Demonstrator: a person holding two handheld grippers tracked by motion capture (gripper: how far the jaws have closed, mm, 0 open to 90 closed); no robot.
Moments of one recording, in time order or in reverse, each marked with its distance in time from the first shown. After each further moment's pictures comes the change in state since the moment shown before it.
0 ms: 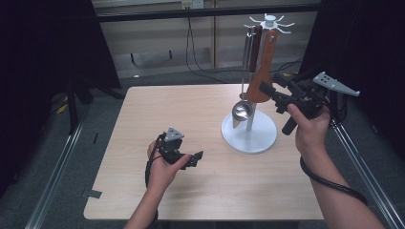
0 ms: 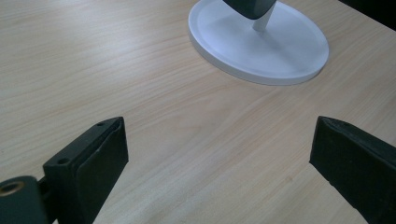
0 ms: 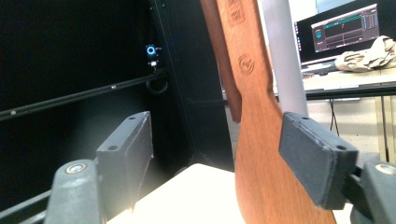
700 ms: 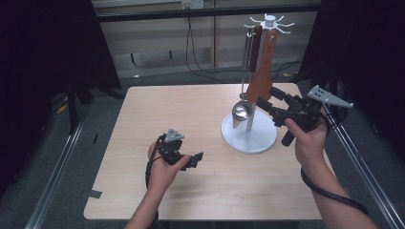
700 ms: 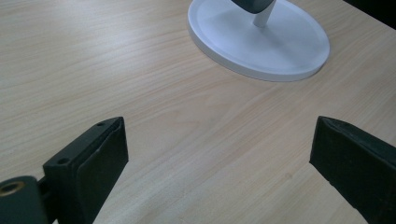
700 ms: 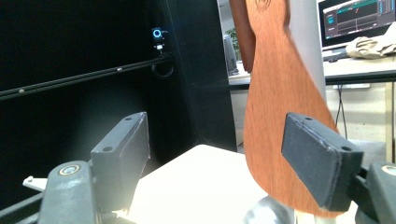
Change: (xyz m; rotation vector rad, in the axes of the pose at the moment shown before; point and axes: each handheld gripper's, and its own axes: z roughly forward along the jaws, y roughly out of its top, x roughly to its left) left arm 0.001 -0.005 0.003 0.002 -0.010 -0.022; right arm 0.001 -0.028 -0.011 0.052 0.028 -0.019
